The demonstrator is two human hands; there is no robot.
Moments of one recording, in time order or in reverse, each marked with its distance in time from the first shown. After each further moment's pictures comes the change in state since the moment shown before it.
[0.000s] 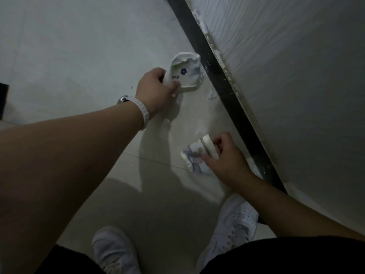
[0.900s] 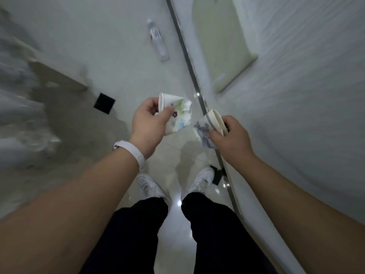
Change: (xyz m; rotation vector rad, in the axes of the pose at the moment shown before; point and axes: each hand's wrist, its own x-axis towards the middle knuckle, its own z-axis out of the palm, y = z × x) left_hand -0.319 0.285 -0.323 -0.664 0.220 -0.167; right_hand -0.256 -0.384 -0.224 -0.103 0.078 -0.132
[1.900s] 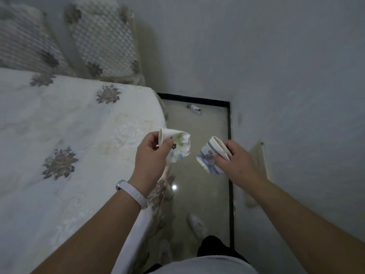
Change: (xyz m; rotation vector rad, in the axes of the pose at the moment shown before) left_hand -0.211 0.305 -0.276 -0.277 0.474 0.317; right_hand -0.152 -0.429 -0.074 -0.157 -0.236 -0.625
